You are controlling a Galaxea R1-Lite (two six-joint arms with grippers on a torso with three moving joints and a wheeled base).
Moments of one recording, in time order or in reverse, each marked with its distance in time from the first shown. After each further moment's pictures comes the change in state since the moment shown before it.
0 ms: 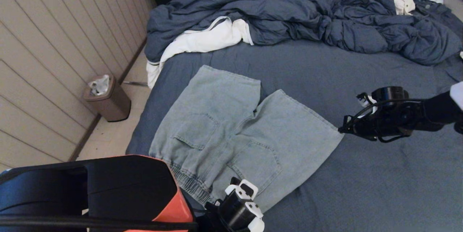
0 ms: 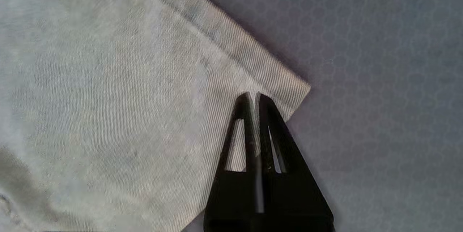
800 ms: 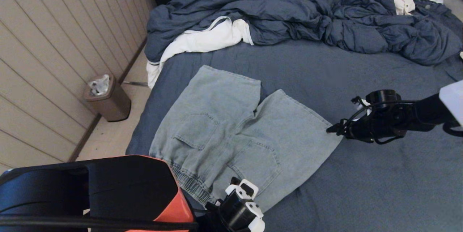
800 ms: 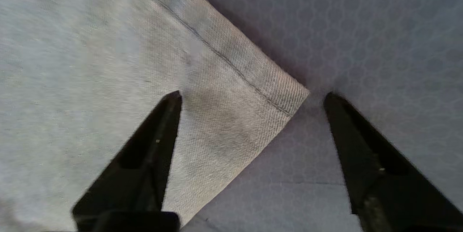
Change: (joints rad) left arm 0.000 0.003 -0.002 -0.003 0.000 -0.008; right arm 0.005 0.059 -0.045 0.033 -0.020 -0.037
